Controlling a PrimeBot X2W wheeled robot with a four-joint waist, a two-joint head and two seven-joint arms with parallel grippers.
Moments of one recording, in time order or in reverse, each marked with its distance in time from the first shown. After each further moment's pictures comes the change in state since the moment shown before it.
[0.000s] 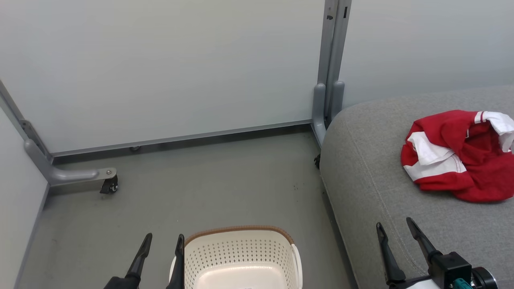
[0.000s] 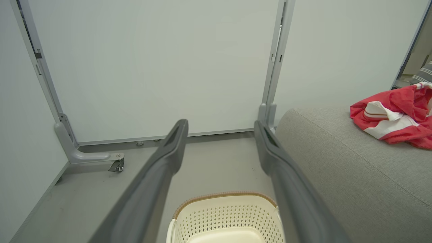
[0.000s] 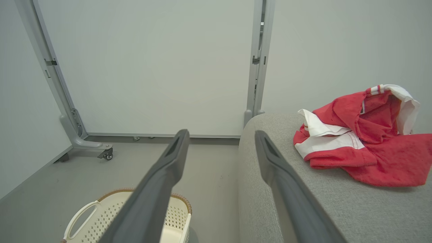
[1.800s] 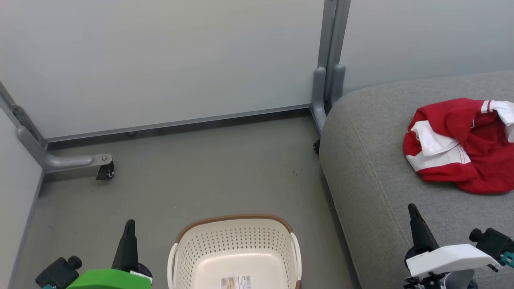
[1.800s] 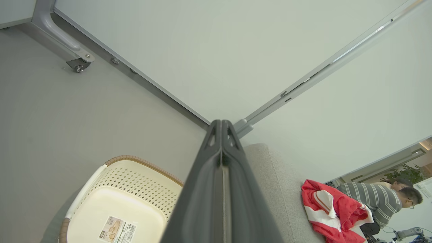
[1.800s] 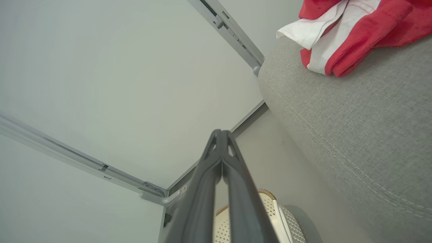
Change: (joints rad) left arm -0.122 0.003 0.109 0.091 -0.754 -0.001 0.184; right arm -0.128 -0.022 -0.039 0.098 0.842 0.000 0.165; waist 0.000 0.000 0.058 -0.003
